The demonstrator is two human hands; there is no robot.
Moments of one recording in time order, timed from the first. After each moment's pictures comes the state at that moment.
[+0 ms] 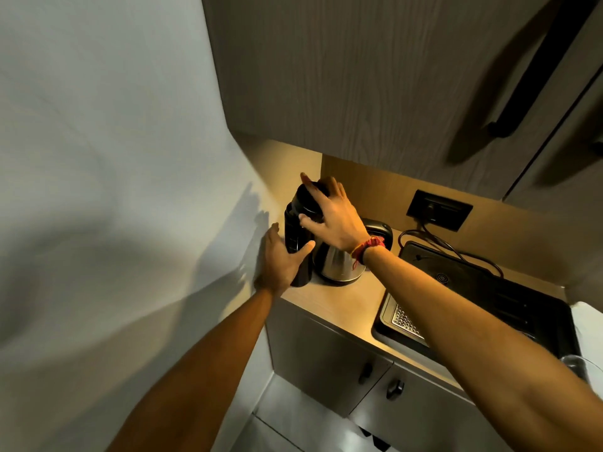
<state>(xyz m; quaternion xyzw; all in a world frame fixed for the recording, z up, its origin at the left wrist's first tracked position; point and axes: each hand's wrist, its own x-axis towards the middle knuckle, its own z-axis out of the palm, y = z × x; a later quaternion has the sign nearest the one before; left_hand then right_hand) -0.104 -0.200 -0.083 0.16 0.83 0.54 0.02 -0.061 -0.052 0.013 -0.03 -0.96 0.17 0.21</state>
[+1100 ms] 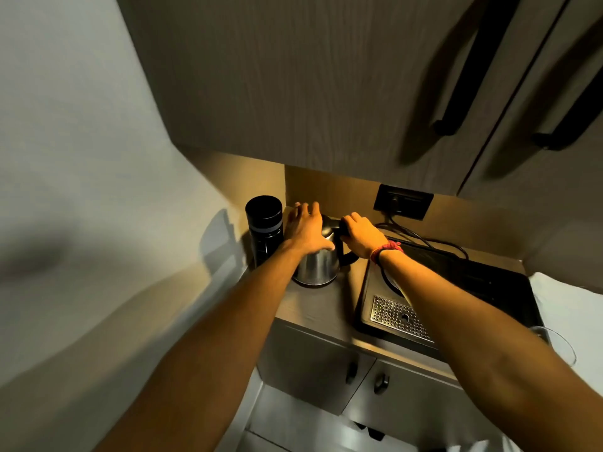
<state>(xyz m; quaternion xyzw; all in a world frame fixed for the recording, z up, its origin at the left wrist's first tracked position) -0.111 -0.074 -0.016 0.40 0.91 0.11 0.05 -0.010 0.049 -0.019 -0.22 -0.97 0.14 0.00</state>
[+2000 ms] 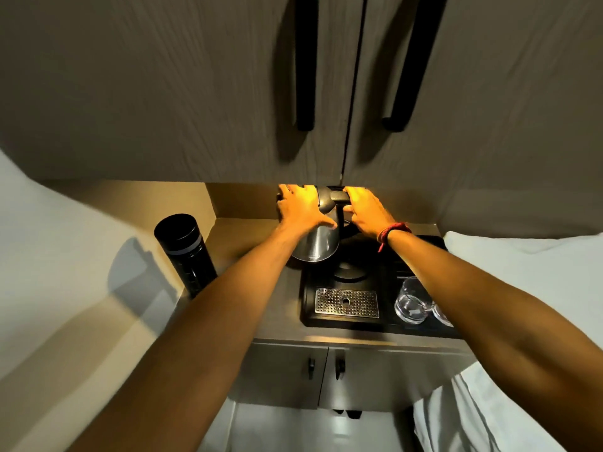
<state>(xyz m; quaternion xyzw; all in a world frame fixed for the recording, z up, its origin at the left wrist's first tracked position) -0.028 0.043 0.027 0.46 0.88 0.12 0.04 0.106 0.145 0.015 -0.31 -0.92 0.16 0.17</state>
